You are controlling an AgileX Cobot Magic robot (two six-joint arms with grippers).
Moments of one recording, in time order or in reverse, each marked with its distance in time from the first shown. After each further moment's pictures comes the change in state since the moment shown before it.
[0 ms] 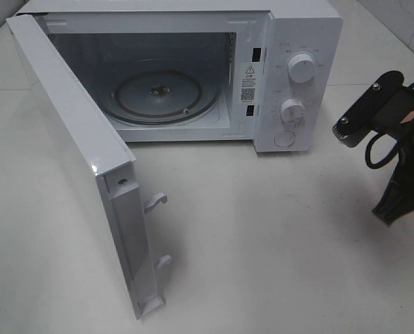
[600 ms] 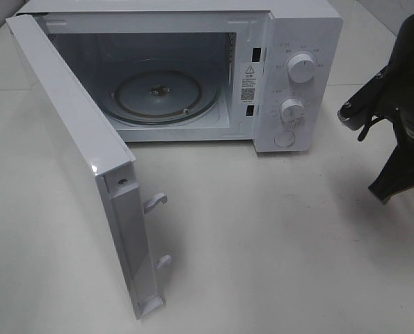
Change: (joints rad) left arm 0.000 0.000 0.000 0.000 0.000 0.000; right arm -0.109 0.124 -0.109 0.010 0.054 0.020
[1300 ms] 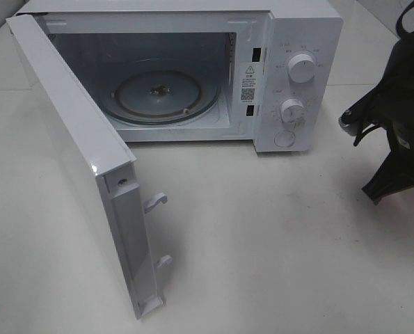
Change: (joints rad) left arm 0.000 0.000 0.000 0.000 0.000 0.000; right arm -0.096 0.115 -0.004 -0.041 -0.123 0.063
